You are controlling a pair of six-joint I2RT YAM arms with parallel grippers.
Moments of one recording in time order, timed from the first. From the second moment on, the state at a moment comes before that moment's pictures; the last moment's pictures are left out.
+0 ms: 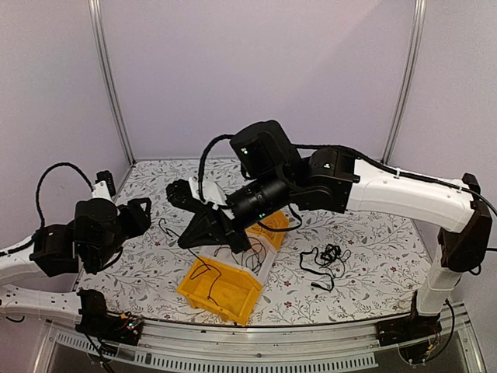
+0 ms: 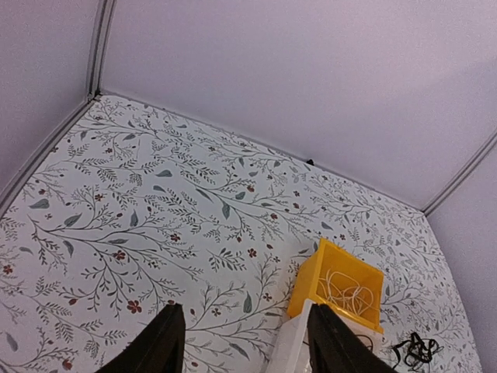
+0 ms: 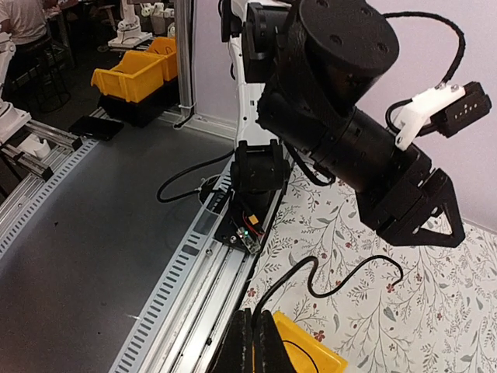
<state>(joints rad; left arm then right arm) -1.08 0.68 0.65 -0.46 -0.93 -0.85 1.25 1.80 1.81 -0.50 -0.59 -0.41</state>
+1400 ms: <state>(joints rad) -1.08 0.75 0.67 -0.47 -0.92 -0.86 1.21 2.13 1.62 -0.66 -0.42 -0.44</state>
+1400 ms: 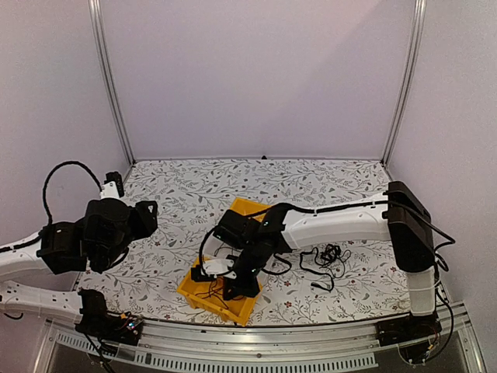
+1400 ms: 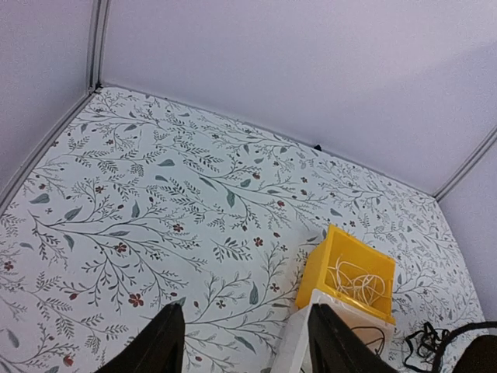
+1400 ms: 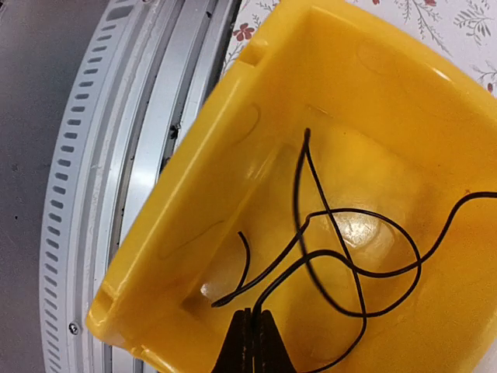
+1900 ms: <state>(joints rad) -1.08 0.76 0.67 -0.46 -0.89 -0.86 1.23 1.92 1.60 -0.67 -0.40 -0.52</state>
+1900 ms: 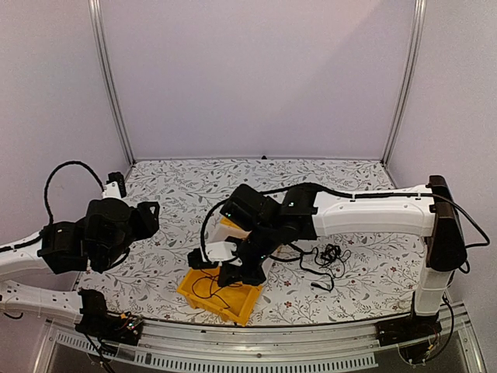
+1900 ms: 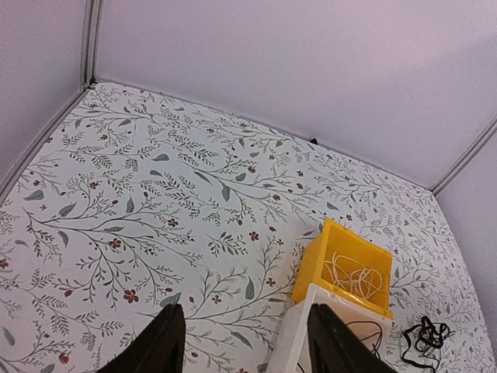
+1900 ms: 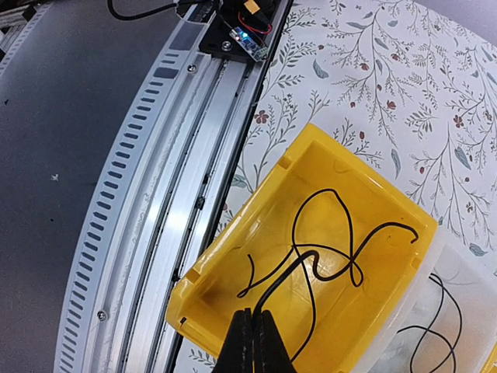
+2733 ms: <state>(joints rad) -1.08 0.74 0.67 -0.46 -0.88 -0.87 1.14 2.13 1.68 -0.70 -0.43 -0.47</state>
